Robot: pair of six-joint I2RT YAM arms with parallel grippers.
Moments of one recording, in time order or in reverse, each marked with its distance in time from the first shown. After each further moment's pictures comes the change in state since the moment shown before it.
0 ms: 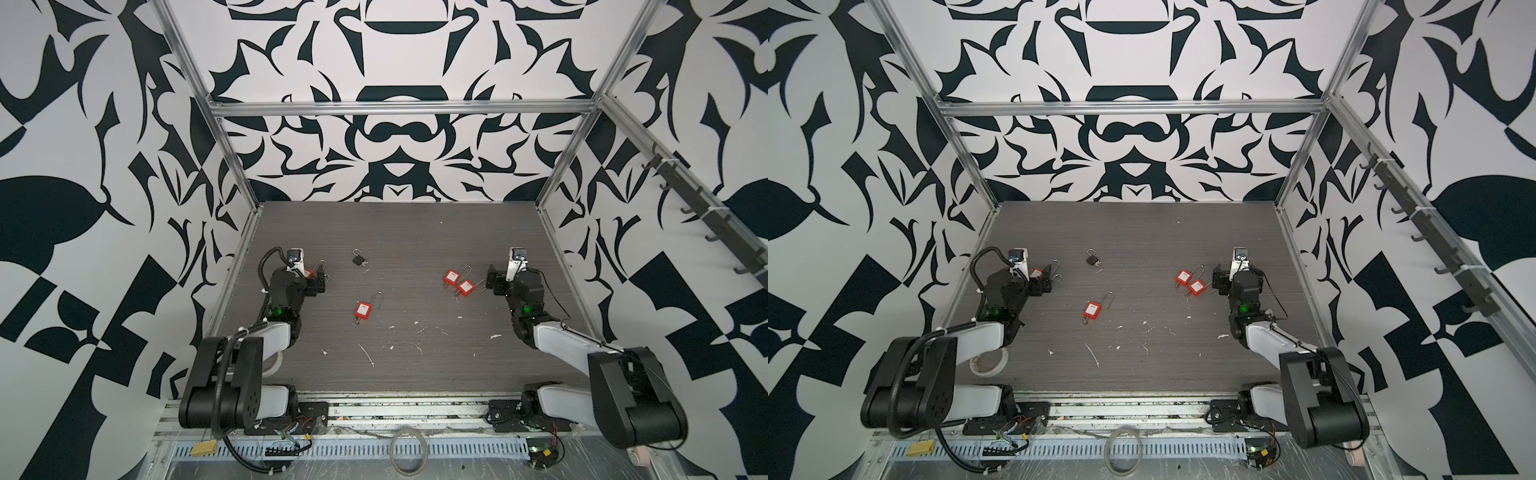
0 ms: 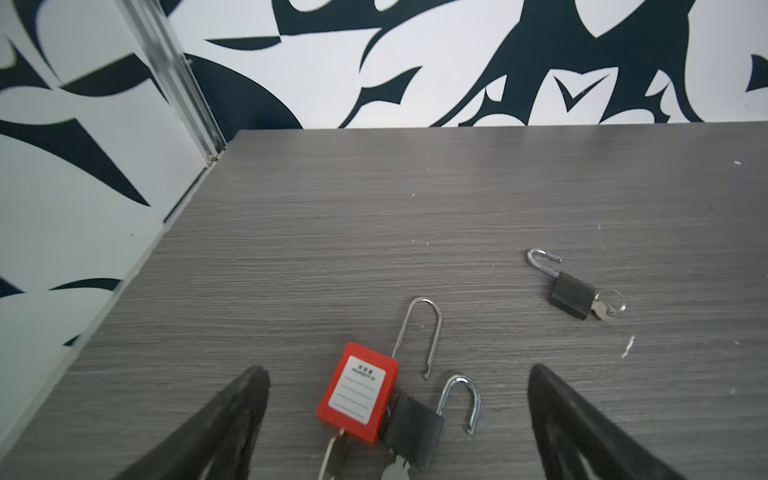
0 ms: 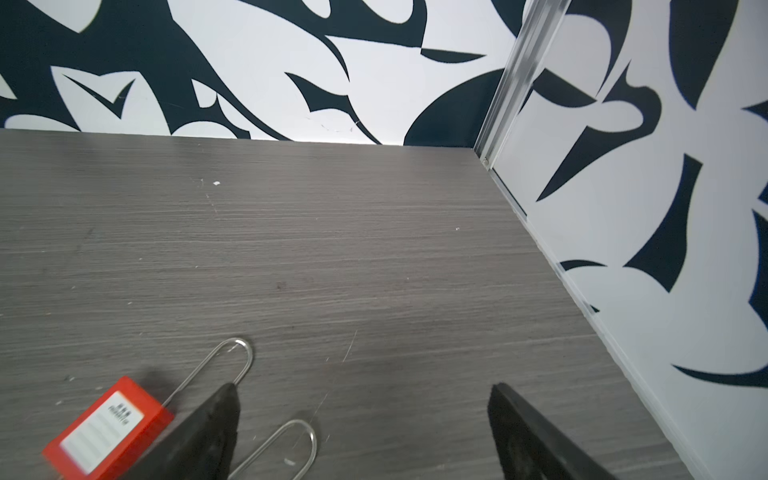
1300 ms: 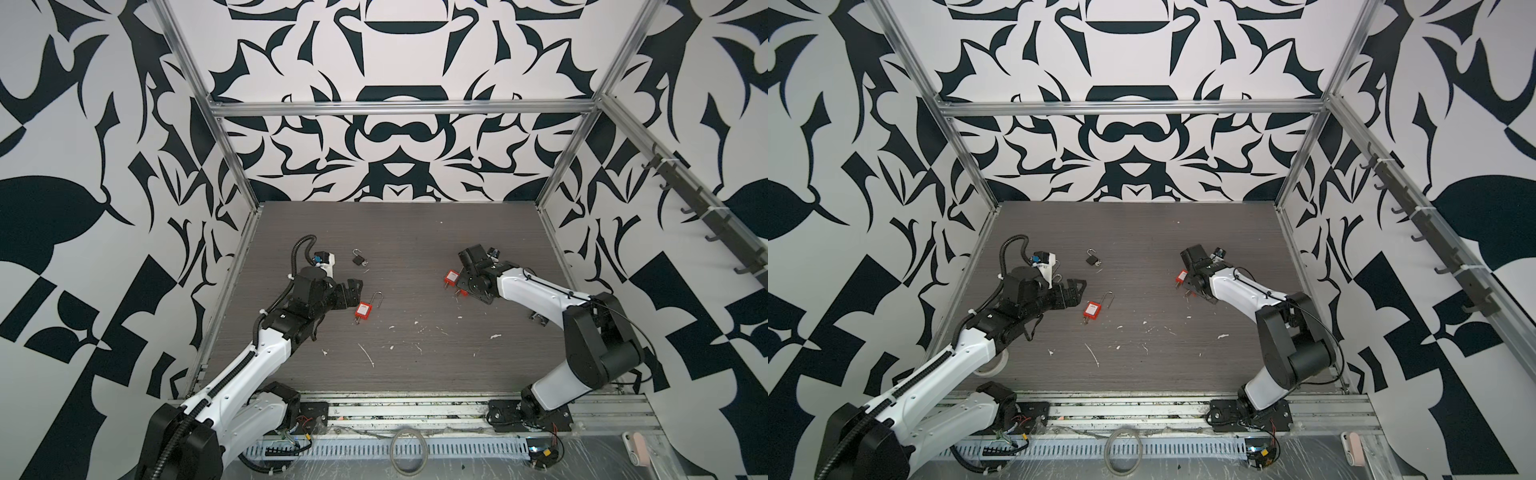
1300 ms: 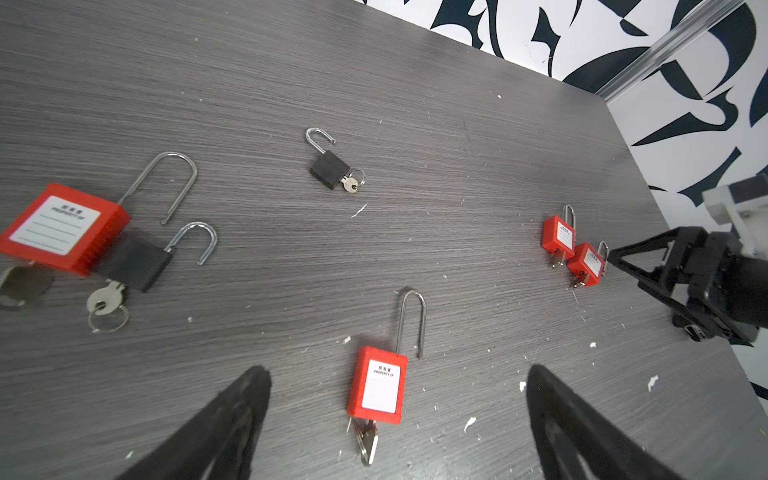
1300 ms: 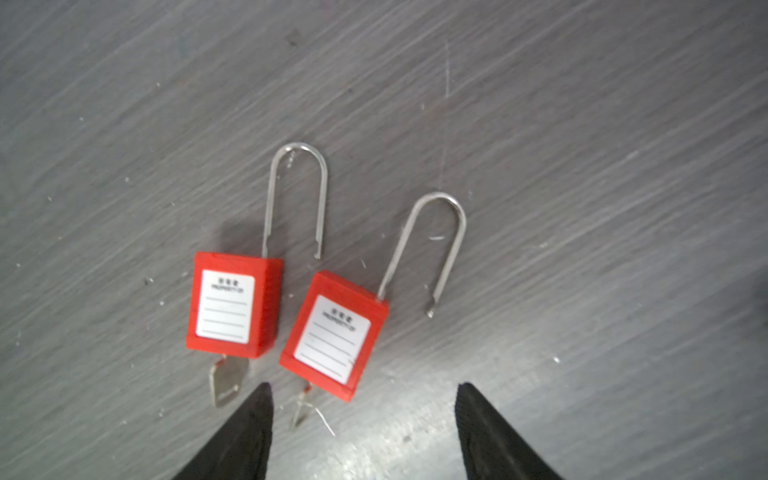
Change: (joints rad) left arm -0.386 -0.313 0.234 -0.840 0.083 -0.456; right arm 0.282 0.382 0.606 -1.031 0.051 0.887
